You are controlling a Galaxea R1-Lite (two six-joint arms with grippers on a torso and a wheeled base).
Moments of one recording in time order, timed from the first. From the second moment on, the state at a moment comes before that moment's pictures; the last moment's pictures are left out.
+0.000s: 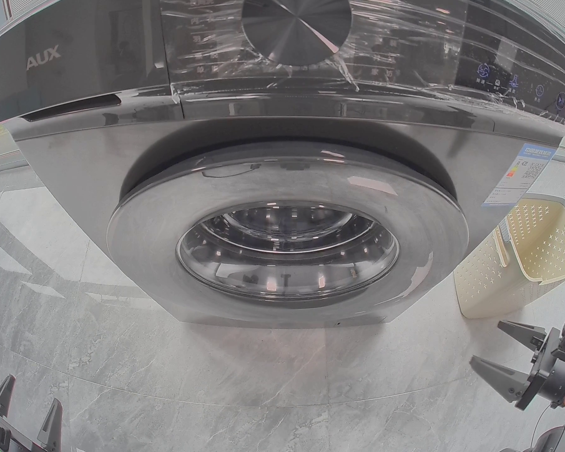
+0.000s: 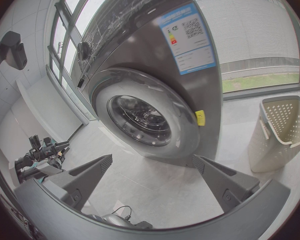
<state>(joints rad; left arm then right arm) -0.01 0.02 -0.02 0.00 0.00 -0.03 0.67 0.95 -0.05 -0.79 -0.06 0.23</state>
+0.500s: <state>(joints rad) -0.01 0.02 -0.02 0.00 0.00 -0.03 0.18 0.33 -0.02 -0.32 0.05 0.10</state>
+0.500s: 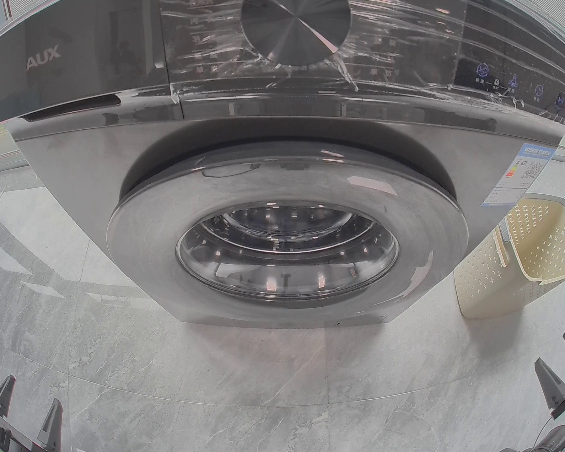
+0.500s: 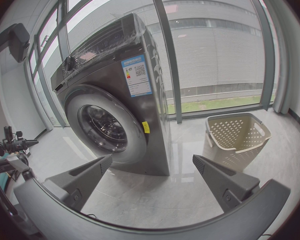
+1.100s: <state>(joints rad) -0.01 0.02 -0.02 0.00 0.00 -0.03 0.00 0.02 -0.02 -0.03 -0.05 0.05</state>
